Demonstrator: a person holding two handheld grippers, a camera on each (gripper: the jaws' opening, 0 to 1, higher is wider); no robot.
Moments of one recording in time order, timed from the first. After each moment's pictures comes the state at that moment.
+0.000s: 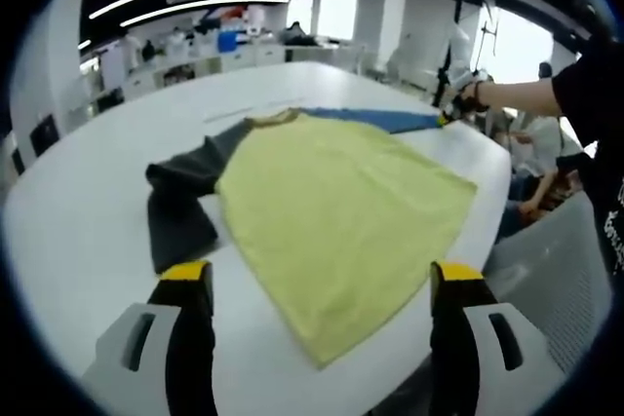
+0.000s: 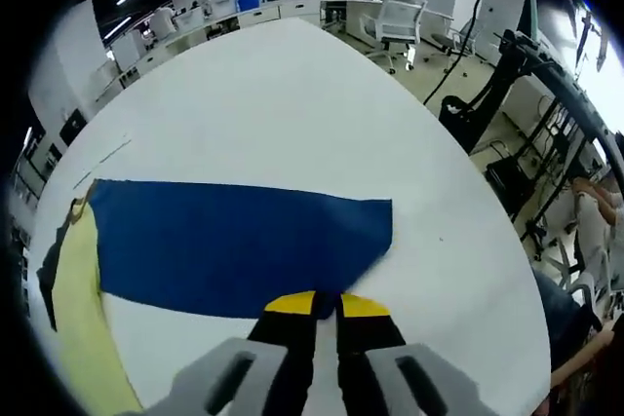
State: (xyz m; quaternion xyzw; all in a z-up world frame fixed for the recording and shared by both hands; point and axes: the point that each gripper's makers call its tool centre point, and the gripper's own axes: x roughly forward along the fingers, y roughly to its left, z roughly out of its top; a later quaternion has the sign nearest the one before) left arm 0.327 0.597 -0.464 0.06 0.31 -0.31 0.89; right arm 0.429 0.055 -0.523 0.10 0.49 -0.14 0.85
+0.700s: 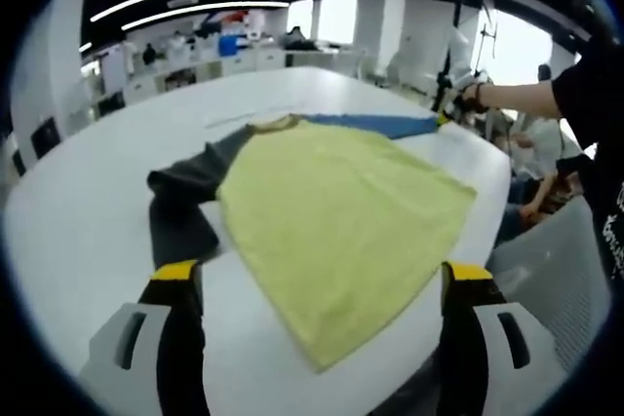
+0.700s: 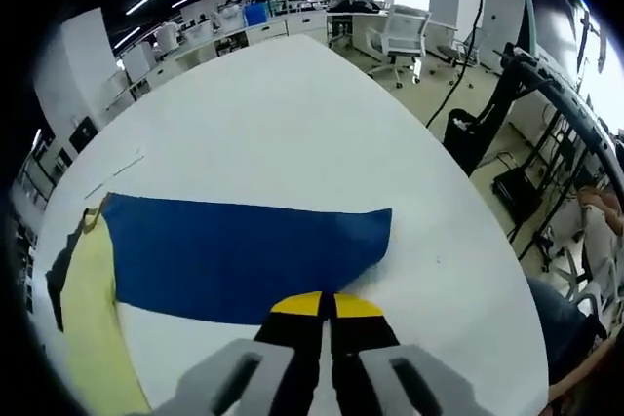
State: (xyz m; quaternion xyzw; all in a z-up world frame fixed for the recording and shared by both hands) left arm 0.329 0.595 -0.457 0.06 0.30 -0.32 0.90; right arm 0.444 0.057 -0.501 0.10 0.46 -0.12 0.88
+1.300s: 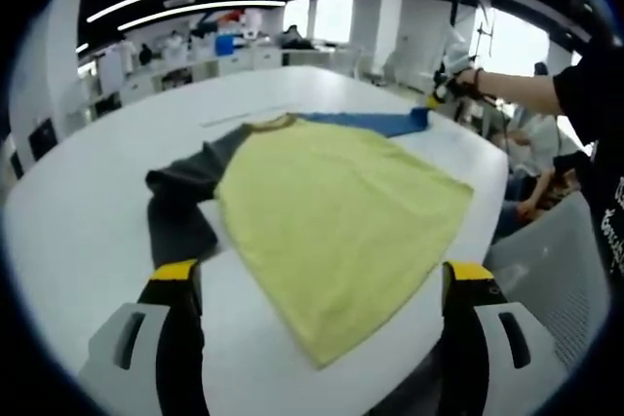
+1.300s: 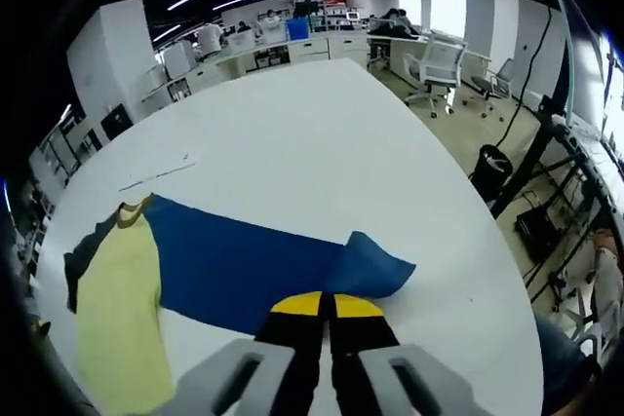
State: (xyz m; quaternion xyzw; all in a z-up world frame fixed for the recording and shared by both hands) left arm 0.326 0.597 -0.458 0.06 0.31 -0.32 0.89; right arm 0.479 0.101 -0.465 0.07 0.42 -0.04 0.90
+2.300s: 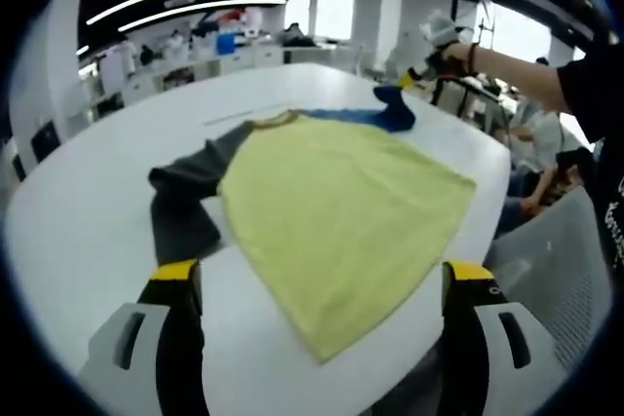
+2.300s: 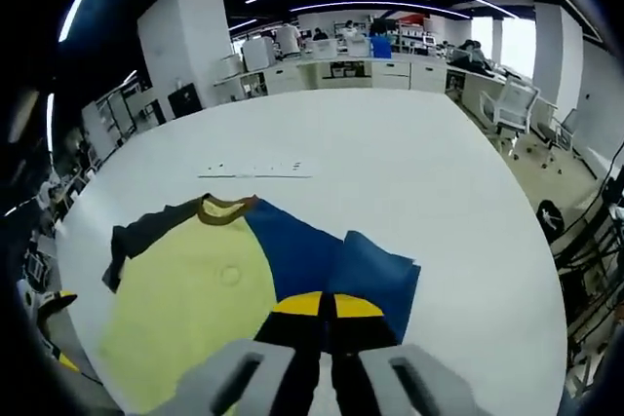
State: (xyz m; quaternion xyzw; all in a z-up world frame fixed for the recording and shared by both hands) left arm 0.323 0.598 -0.460 0.07 0.31 -0.32 0.89; right arm 0.515 0.230 -0.434 0.02 0.39 0.10 0.92
